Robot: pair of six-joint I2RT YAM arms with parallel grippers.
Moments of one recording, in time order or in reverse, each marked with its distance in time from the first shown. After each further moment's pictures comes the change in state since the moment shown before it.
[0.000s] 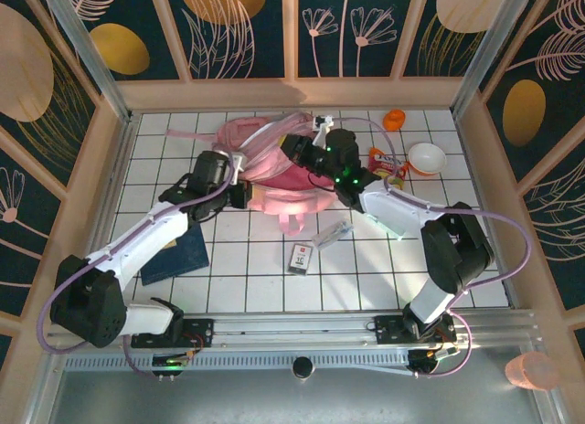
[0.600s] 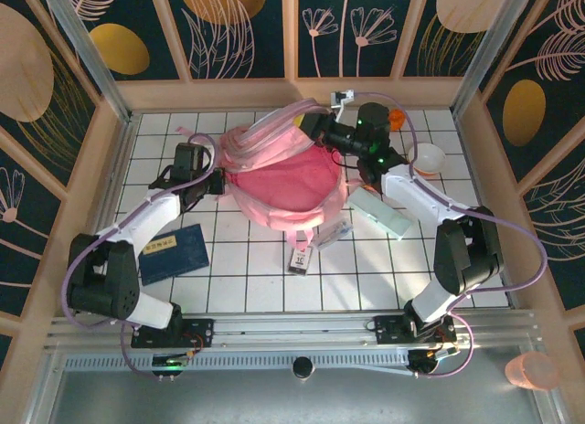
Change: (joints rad) left arm 0.220 0.160 0.000 0.141 -0.077 0.113; right arm -0.175 -0.035 0.127 -0.056 -0.392 0.083
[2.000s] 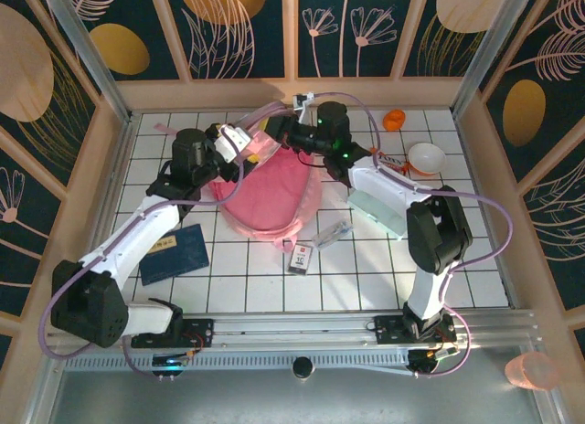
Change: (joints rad) left arm -0.146 -0.157 0.072 0.209 0.068 0.693; right arm 0.164 0.217 0.174 -0.006 0.119 -0.004
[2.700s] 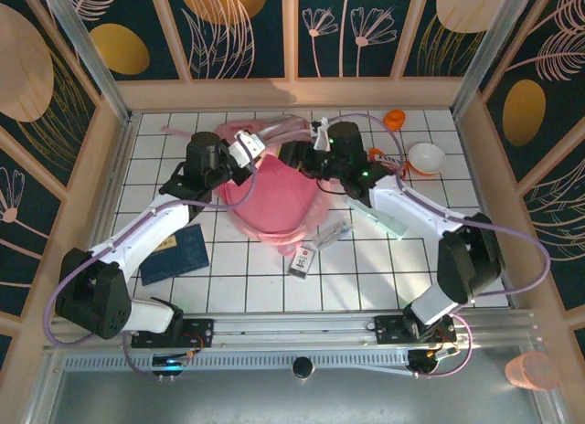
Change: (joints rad) left arm -0.062 0.044 -0.015 0.040 0.081 0.041; right arm 0.003 -0.291 -0.246 -0.371 0.143 -0.192
